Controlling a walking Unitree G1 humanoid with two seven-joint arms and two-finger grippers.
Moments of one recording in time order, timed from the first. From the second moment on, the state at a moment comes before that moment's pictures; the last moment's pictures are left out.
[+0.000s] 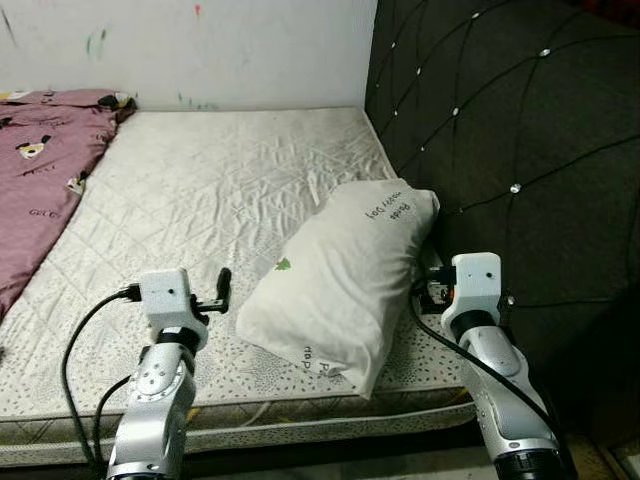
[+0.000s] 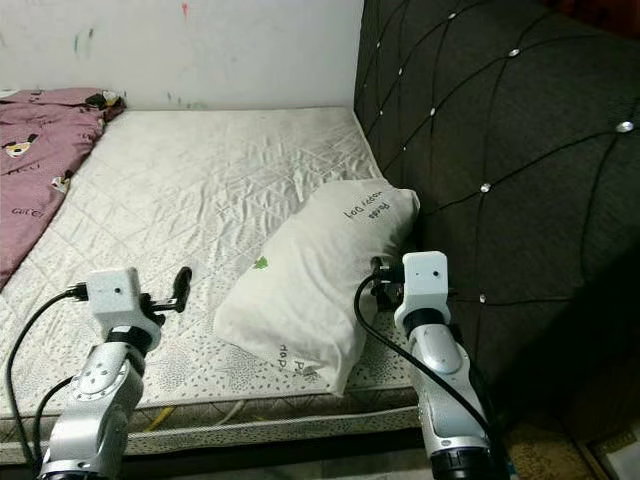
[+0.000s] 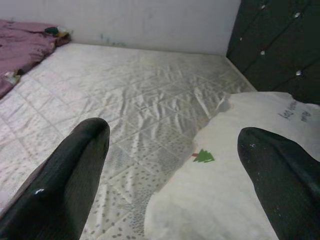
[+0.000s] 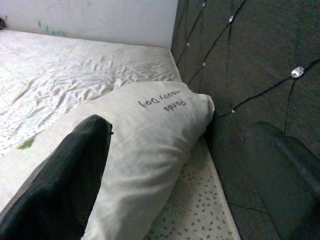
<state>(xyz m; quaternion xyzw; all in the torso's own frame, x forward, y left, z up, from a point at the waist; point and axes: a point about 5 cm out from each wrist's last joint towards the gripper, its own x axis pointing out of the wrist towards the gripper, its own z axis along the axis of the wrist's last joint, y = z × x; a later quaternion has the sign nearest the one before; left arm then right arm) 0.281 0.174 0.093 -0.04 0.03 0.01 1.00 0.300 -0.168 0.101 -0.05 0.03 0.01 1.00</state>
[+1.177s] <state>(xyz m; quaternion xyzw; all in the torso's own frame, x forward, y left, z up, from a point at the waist) 0.294 0.156 0.106 -0.05 0.00 -0.02 1.00 0.308 -0.145 0.111 -0.03 0.01 0.04 1.00</state>
